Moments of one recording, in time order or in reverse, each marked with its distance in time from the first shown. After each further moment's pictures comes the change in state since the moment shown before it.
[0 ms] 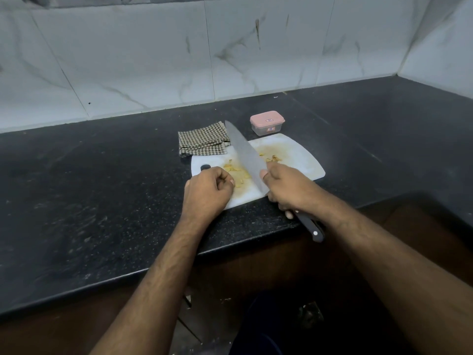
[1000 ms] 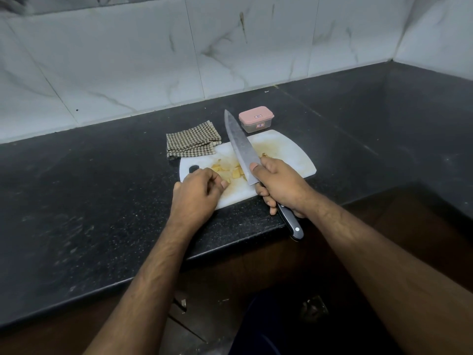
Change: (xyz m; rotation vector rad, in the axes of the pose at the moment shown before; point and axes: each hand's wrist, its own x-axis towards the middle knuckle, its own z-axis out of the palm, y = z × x) left_hand -0.001 0.001 0.004 0.142 -0.042 0.083; right_hand 0.016 0.030 0.003 0.492 -0.030 -0.049
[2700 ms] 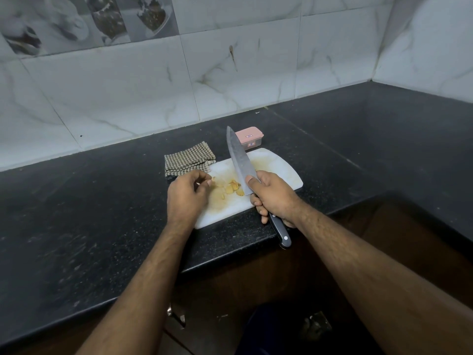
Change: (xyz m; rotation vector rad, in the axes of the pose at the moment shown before) left_hand 0.029 -0.006 -0.001 -0.179 0.195 0.007; right_hand -0.005 0.000 -0.004 0.081 0.066 0.000
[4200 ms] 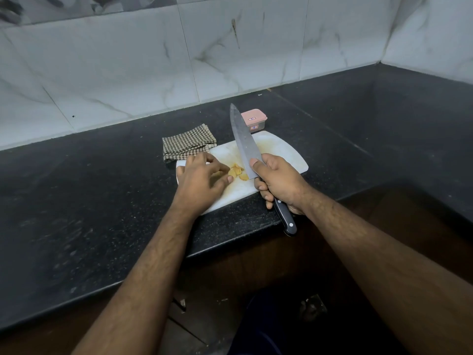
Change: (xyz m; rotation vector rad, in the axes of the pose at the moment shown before) left_hand -0.002 0.004 0.008 0.324 -0.198 0.227; right_hand 0.003 0.001 -0.002 0.051 -0.007 -0.015
